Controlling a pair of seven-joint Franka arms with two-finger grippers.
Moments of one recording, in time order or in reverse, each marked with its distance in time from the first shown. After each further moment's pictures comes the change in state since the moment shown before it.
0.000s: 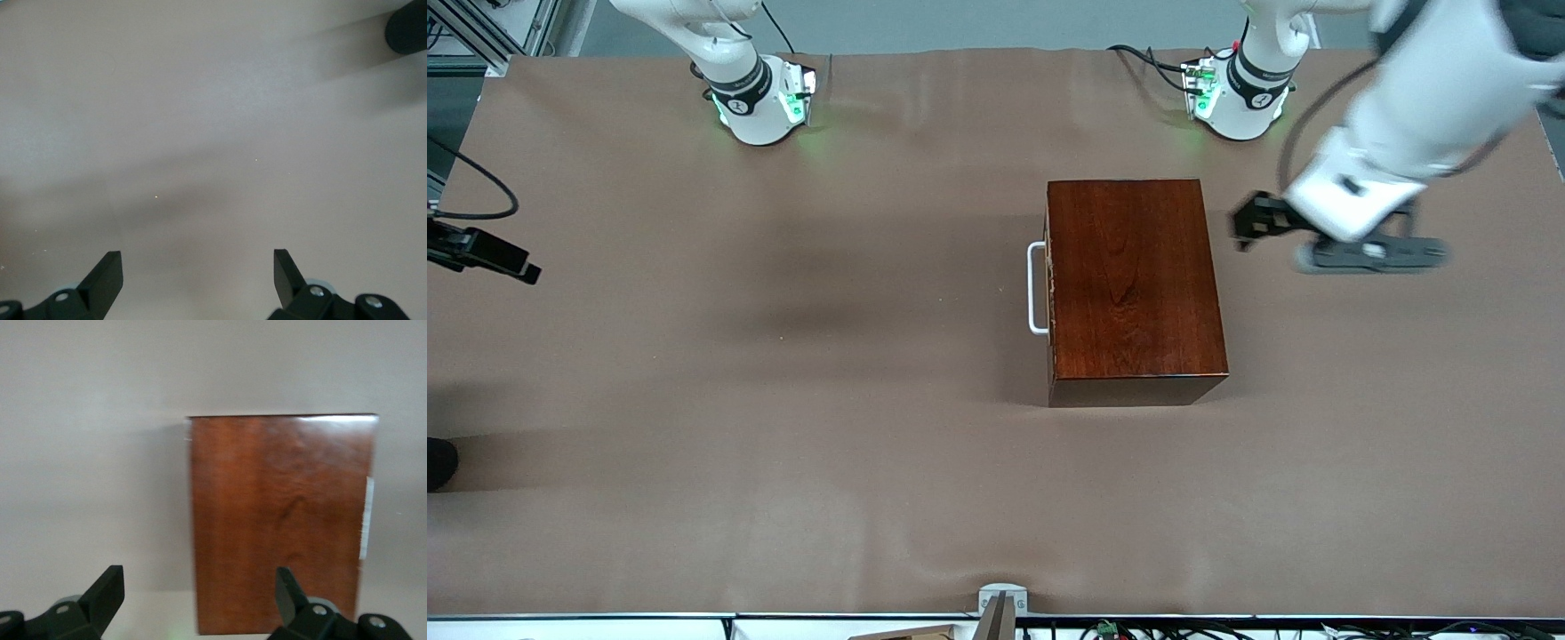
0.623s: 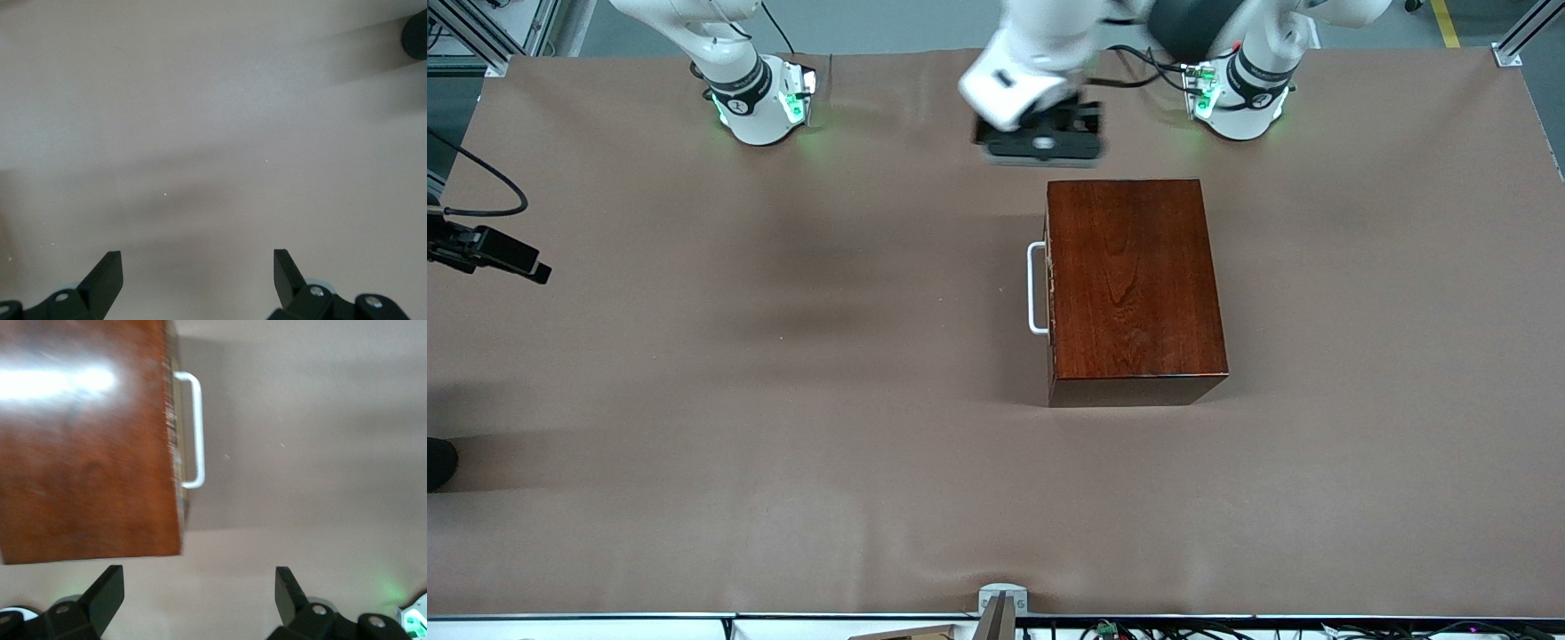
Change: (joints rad) left arm -0.458 0.192 -0.046 0.143 -0.002 0.030 -0.480; right arm 0.016 0.002 0.022 0.002 0.002 -0.001 -0.002
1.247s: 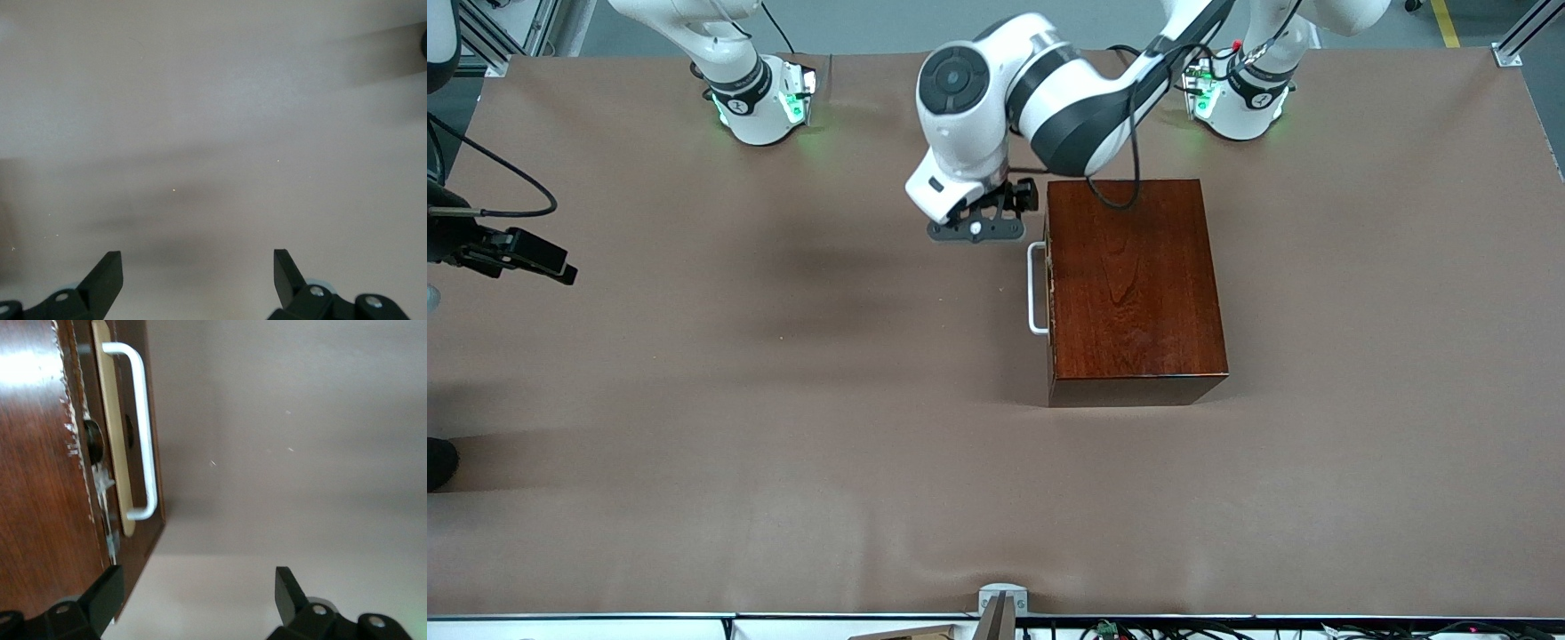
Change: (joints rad) left arm -0.220 0.241 0.221 0.056 0.028 0.083 -0.019; right arm 0.043 0.007 0.000 -0.001 0.000 0.000 0.000
